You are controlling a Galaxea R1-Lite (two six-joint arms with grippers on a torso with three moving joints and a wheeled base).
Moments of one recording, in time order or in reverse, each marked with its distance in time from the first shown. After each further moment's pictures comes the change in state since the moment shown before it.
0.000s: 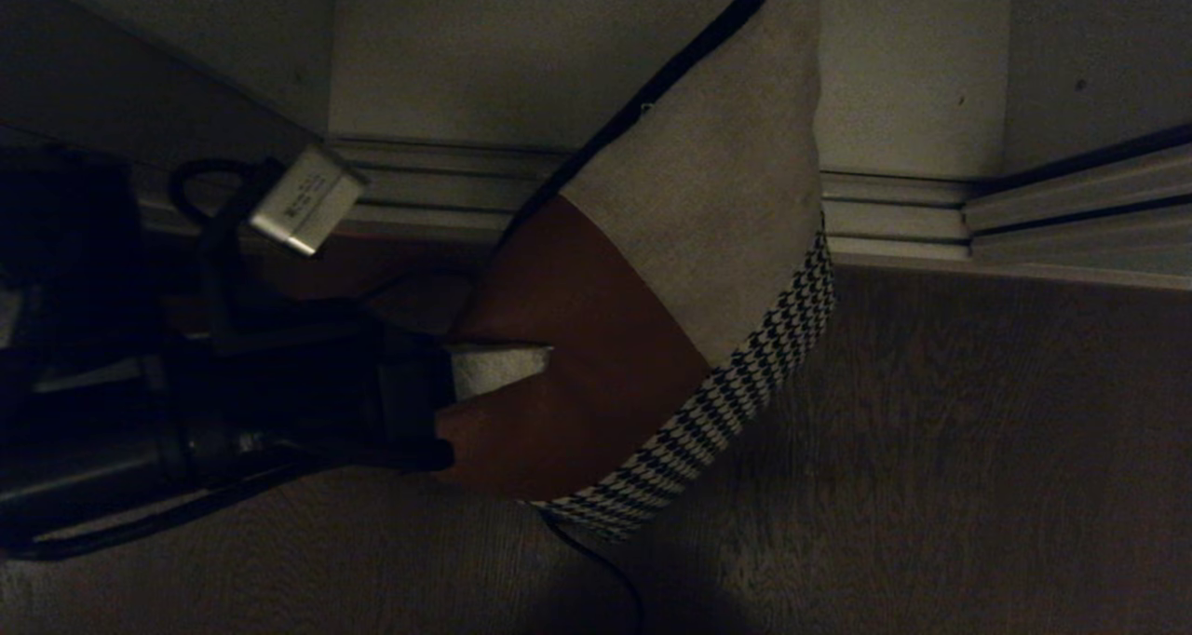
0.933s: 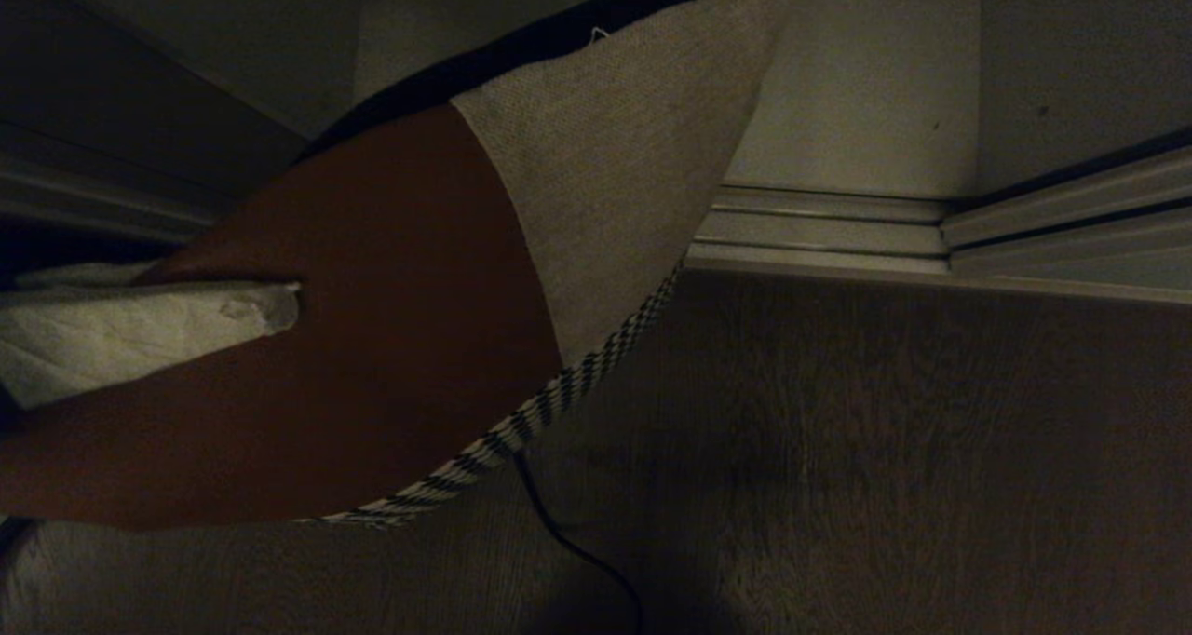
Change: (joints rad) left arm -0.004 -0.361 -0.164 0.377 -0.036 0.018; right arm 0.000 0.000 0.000 0.000 0.000 0.000
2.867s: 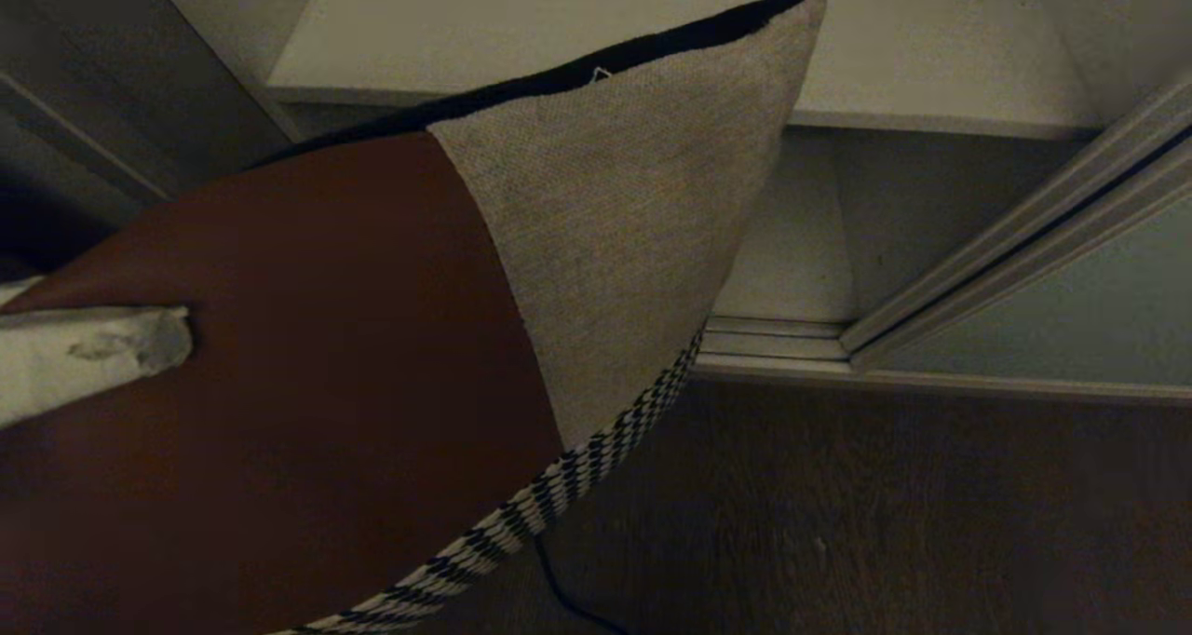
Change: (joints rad) left arm 0.004 -0.065 0.024 -0.005 -0.069 -0.003; right arm 0.000 -0.001 0.000 0.000 0.000 0.000
